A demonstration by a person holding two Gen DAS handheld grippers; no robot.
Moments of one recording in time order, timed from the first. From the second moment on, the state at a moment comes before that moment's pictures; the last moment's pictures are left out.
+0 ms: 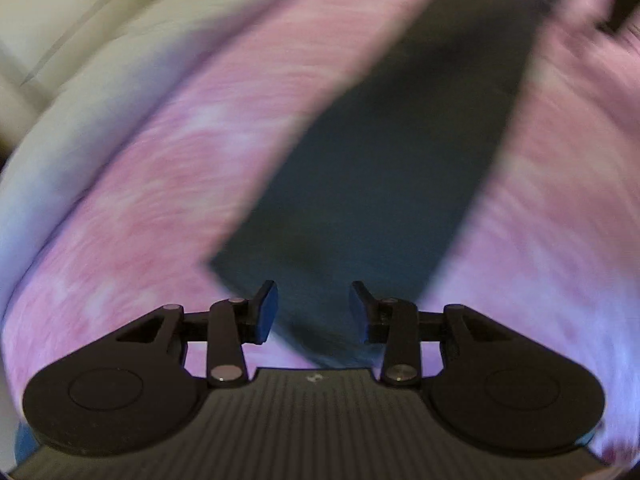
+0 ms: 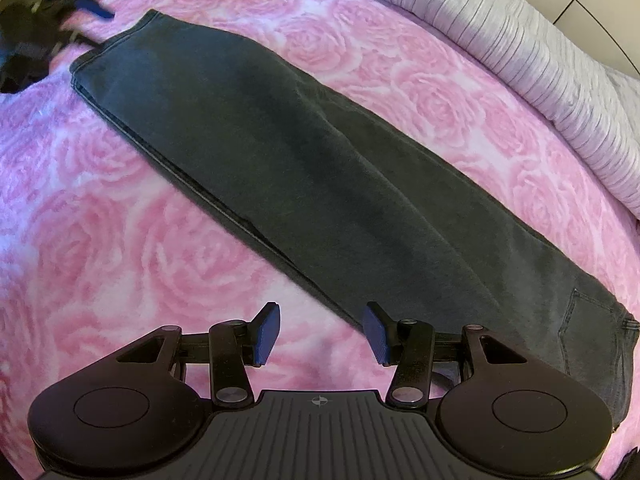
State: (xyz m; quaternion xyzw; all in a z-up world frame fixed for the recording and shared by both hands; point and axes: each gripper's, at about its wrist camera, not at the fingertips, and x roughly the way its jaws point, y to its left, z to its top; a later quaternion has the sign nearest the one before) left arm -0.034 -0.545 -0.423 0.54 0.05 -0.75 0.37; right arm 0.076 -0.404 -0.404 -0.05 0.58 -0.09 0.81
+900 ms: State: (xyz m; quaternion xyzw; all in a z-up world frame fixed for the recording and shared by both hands) left arm -0.144 -0.528 -0.388 0.59 -0.01 -0.76 0.27; right arm -0.044 -0.524 -0.430 0.11 0.52 -0.38 0.76
